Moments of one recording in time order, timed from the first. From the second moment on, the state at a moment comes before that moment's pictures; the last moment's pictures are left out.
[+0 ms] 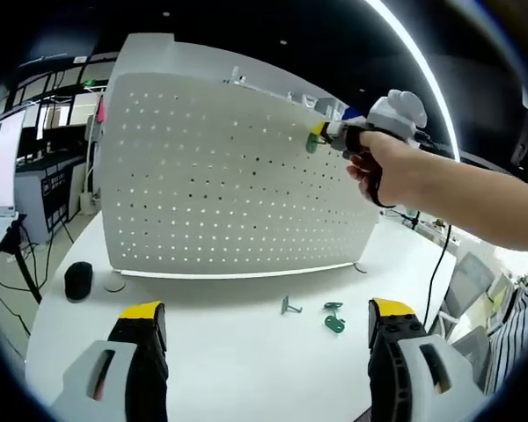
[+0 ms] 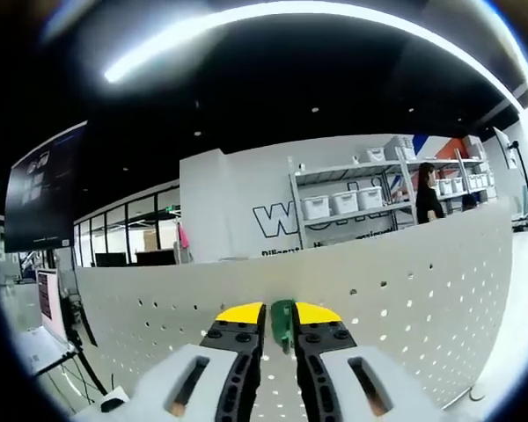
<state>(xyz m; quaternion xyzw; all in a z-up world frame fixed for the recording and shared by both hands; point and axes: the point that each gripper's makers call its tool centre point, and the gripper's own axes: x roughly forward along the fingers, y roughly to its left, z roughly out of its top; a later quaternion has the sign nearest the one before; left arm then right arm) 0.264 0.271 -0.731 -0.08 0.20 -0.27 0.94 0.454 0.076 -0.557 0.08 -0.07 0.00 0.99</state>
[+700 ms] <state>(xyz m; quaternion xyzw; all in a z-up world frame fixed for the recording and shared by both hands) 0.252 0.264 -0.729 -0.07 0.20 -0.27 0.94 0.390 0.021 -0.557 0.06 -0.05 0.05 1.00</state>
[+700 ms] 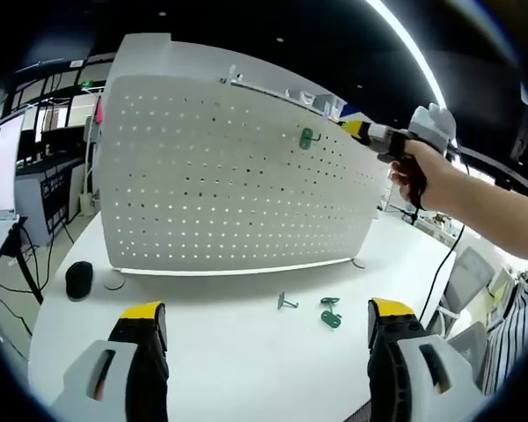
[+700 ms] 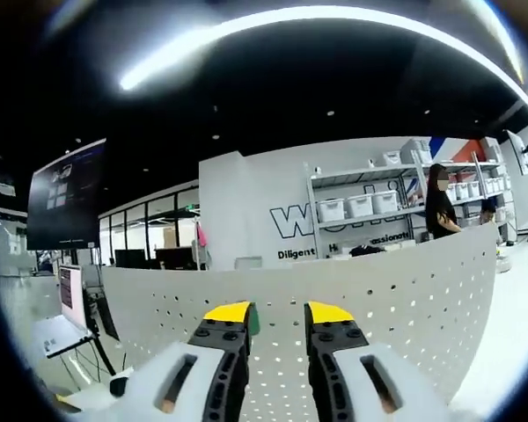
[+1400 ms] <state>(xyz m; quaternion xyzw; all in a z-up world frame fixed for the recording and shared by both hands) 0.237 0.275 -0.730 -0.05 0.22 -0.26 0.94 0.280 0.048 -0.693 -0.01 0.15 0.19 0.97</state>
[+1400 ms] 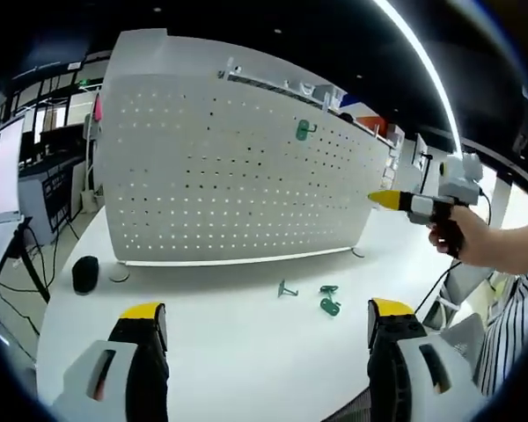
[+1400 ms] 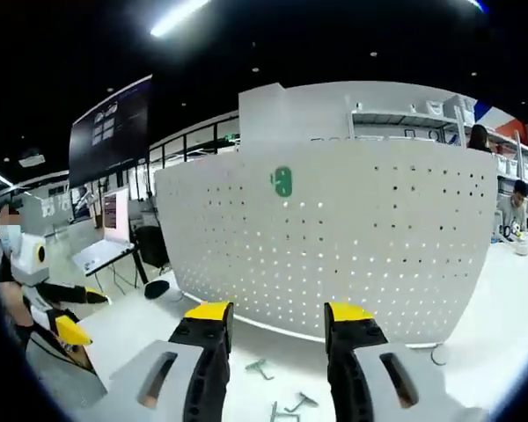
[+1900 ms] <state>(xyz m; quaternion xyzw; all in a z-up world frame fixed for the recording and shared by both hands) 0.222 0.286 -0.741 -0.06 0.25 -0.24 0.94 0.193 0.063 -0.766 0.01 0.27 0.23 0.94</state>
